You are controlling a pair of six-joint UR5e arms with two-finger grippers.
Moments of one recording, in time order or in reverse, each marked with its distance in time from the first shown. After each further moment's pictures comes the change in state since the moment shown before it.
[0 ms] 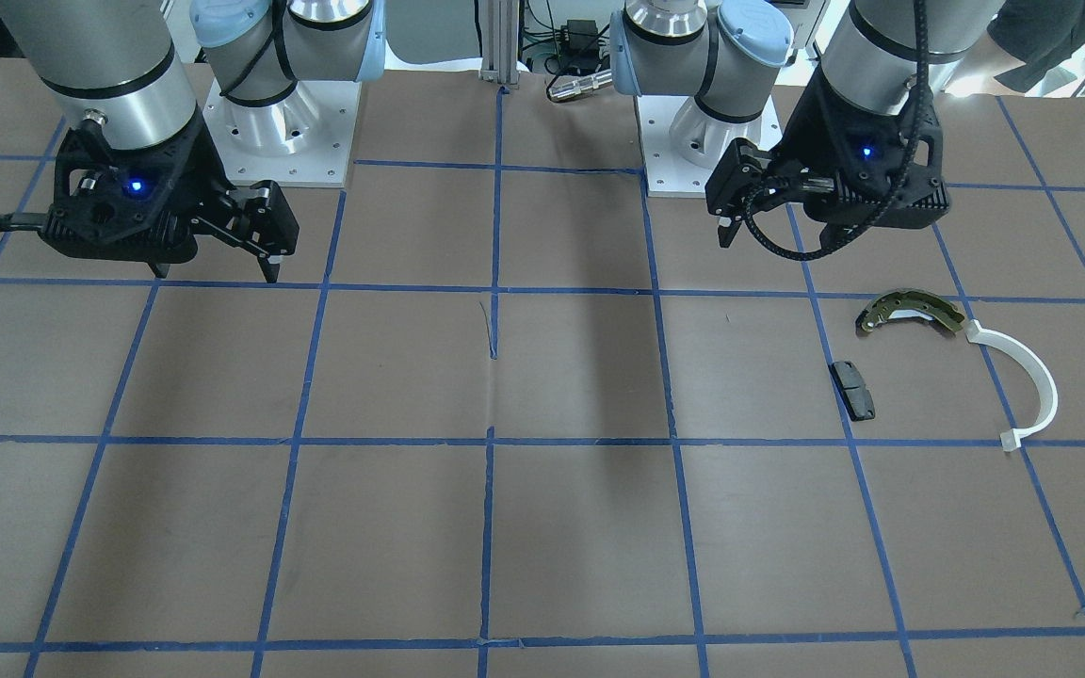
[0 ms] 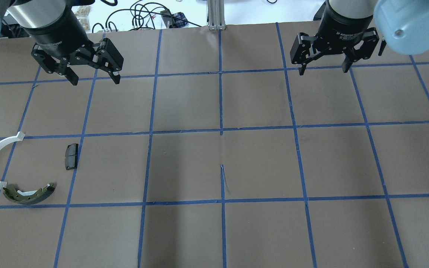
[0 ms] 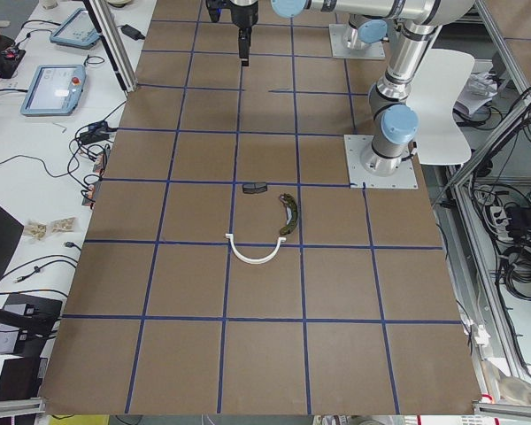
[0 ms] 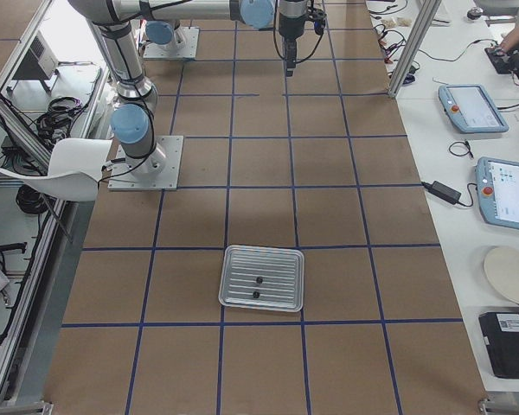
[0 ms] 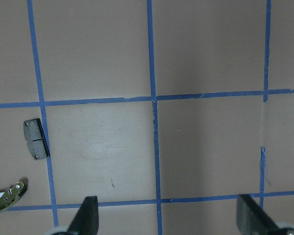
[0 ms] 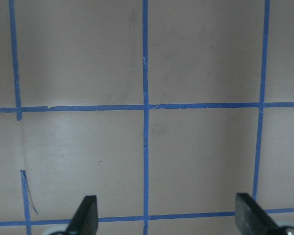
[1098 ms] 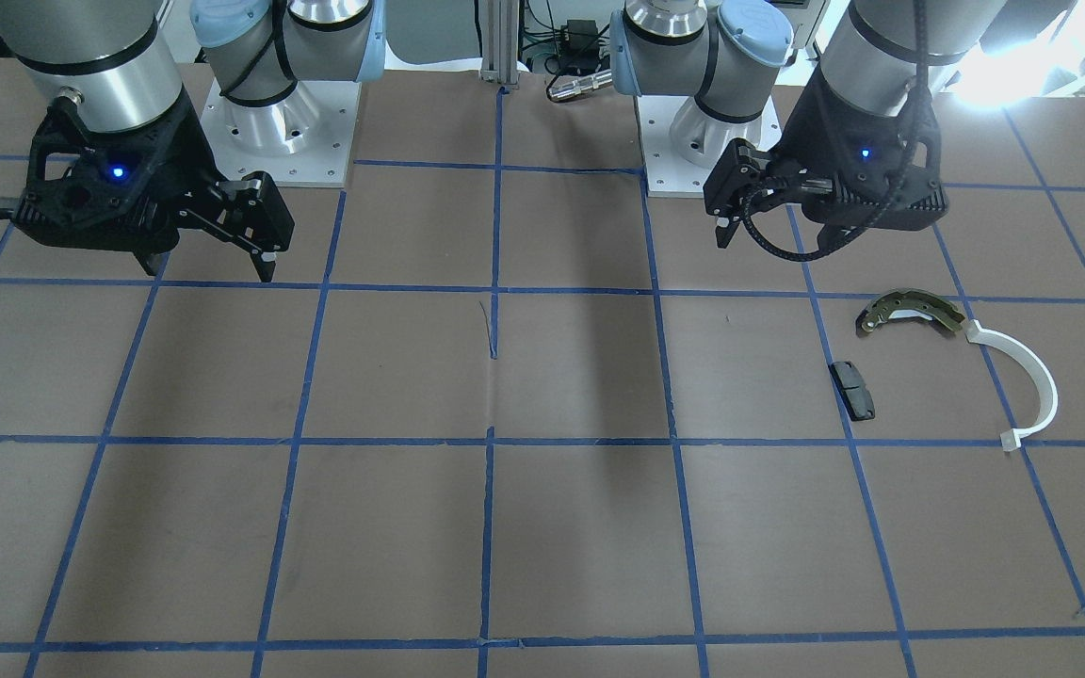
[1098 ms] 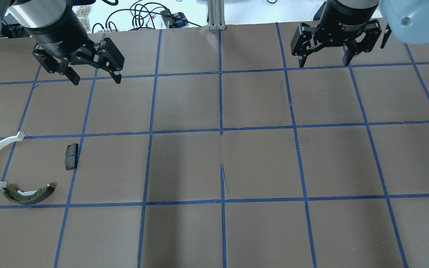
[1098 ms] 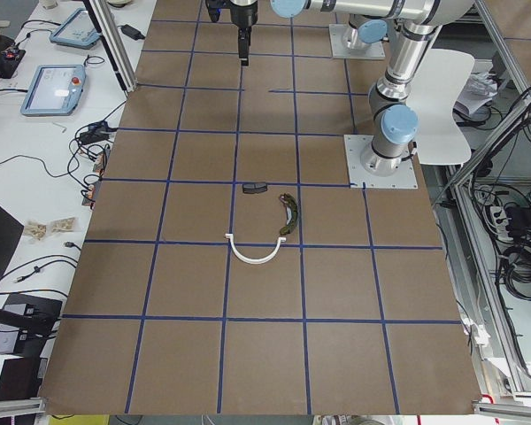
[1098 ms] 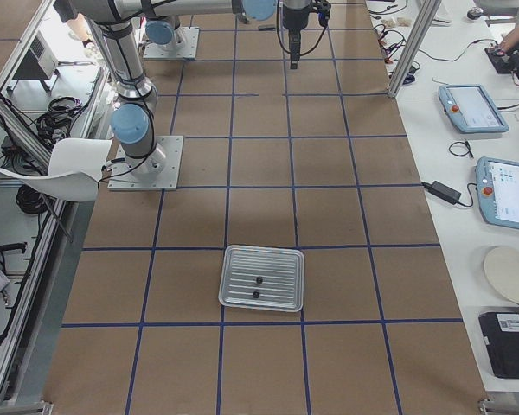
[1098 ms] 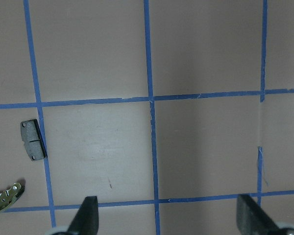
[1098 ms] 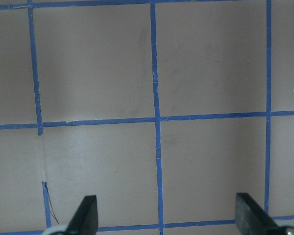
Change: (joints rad) left arm 0.000 -0.002 0.001 0.000 -0.008 0.003; right arm 0.016 0.017 -0.065 0.007 0.055 0.068
